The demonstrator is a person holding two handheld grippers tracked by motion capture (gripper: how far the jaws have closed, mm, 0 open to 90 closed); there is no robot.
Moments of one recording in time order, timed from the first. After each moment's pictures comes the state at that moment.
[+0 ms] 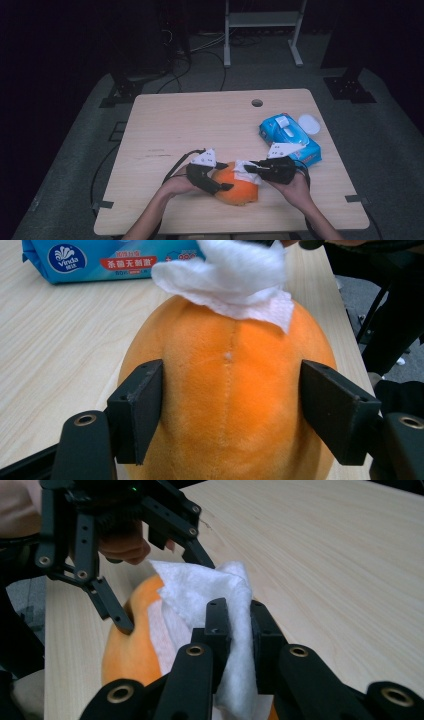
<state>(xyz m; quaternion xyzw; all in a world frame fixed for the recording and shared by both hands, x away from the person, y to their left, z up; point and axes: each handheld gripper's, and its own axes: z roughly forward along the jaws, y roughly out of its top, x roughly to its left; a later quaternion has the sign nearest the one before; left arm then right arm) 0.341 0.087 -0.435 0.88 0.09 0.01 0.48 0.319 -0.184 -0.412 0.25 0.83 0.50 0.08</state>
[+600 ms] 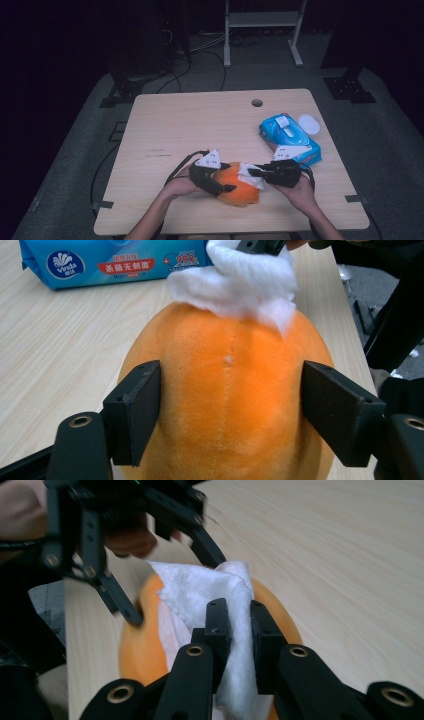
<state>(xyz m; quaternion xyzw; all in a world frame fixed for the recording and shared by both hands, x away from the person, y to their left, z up) 0.332 0.075 -0.427 0.88 0.08 0.03 0.46 0.313 -0.195 -0.415 0.26 0.82 0.50 0.06</state>
